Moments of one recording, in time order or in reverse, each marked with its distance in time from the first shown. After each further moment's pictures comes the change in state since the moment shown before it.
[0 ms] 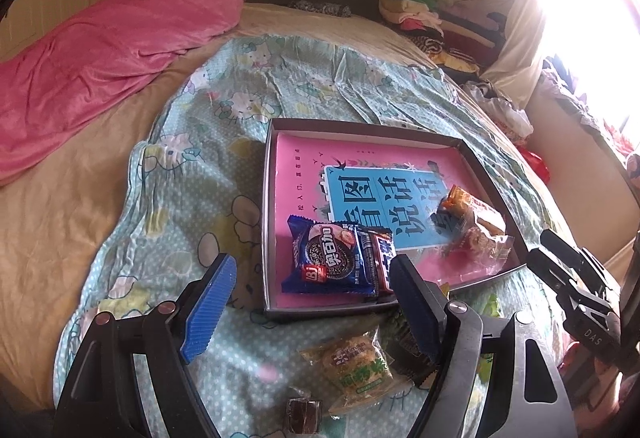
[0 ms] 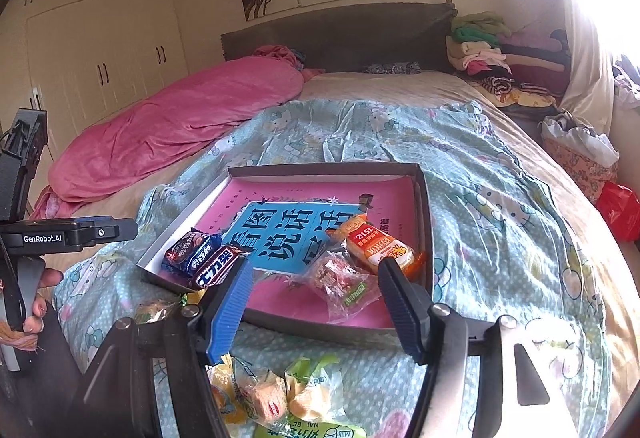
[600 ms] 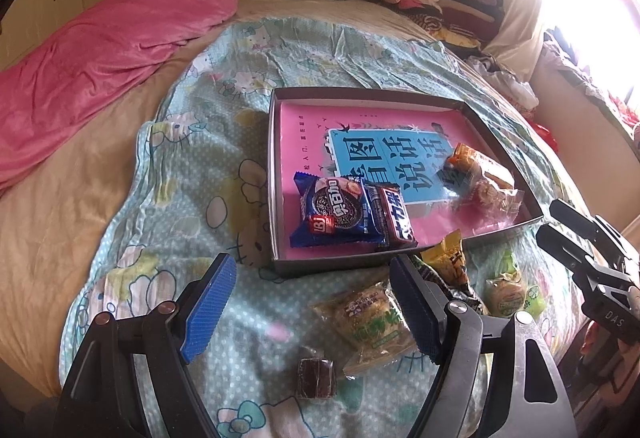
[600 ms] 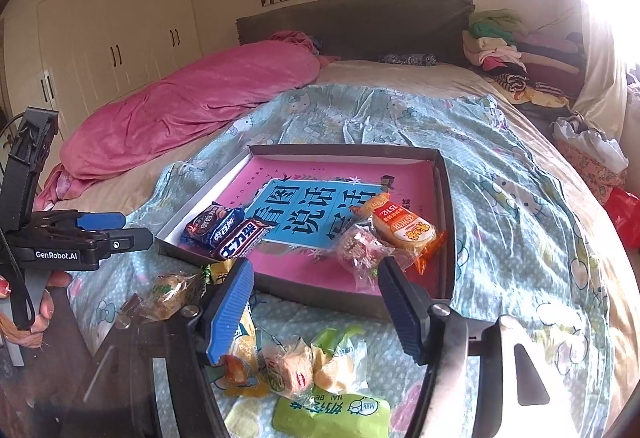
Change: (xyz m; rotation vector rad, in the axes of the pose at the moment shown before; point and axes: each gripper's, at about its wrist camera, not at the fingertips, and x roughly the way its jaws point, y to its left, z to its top) left arm -0.002 -0.004 -0.029 0.060 0.053 0.048; right arm -0.008 0.019 -0.014 -0.044 0.052 0.036
